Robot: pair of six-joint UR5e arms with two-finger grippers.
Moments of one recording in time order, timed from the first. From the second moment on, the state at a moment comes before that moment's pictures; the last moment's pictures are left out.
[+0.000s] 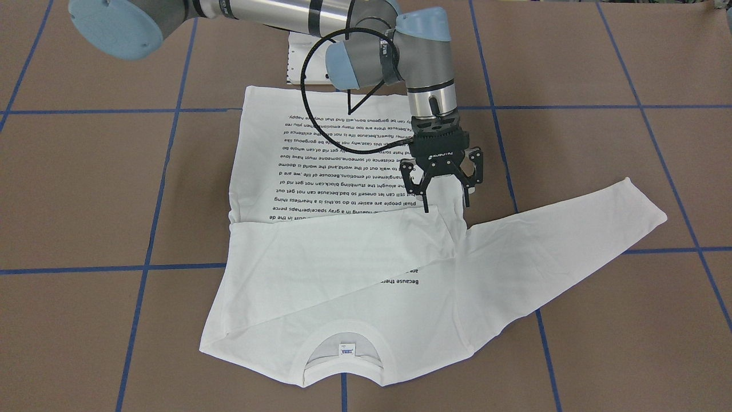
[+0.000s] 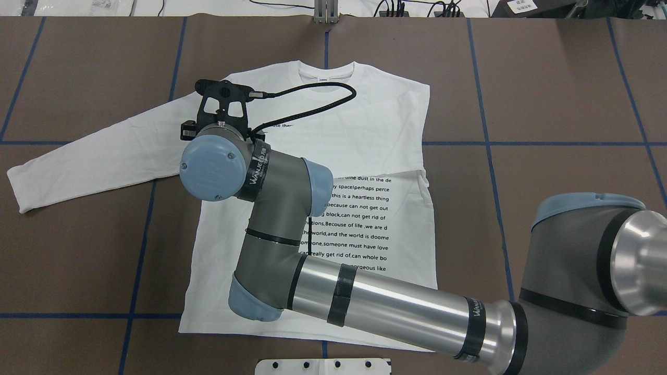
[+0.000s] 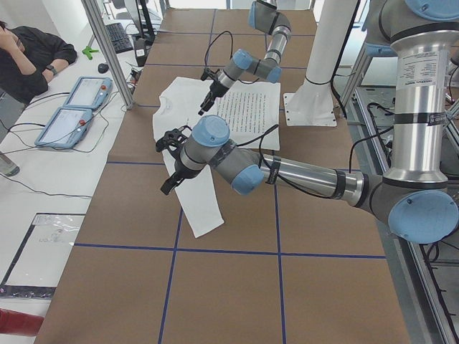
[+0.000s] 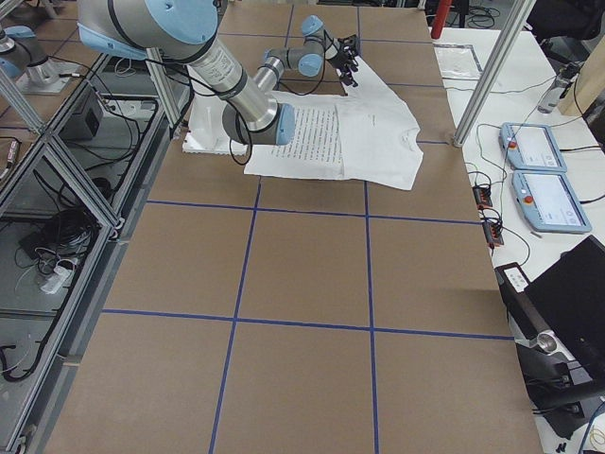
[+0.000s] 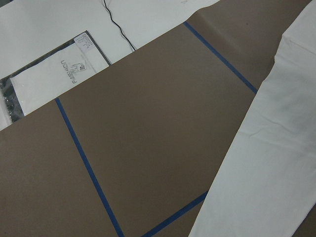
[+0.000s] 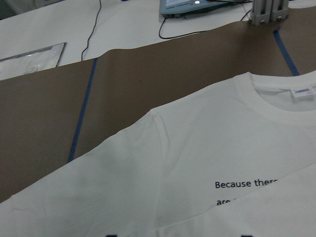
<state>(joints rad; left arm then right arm) -1.50 -1.53 -1.80 -2.13 -2.31 0.01 0.41 -0.41 1.12 -1.21 1.26 1.39</state>
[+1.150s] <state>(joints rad) -1.25 -1.42 -1.56 -2.70 -2.15 -0.41 0.87 -1.02 1.80 -1.52 1.94 0.82</state>
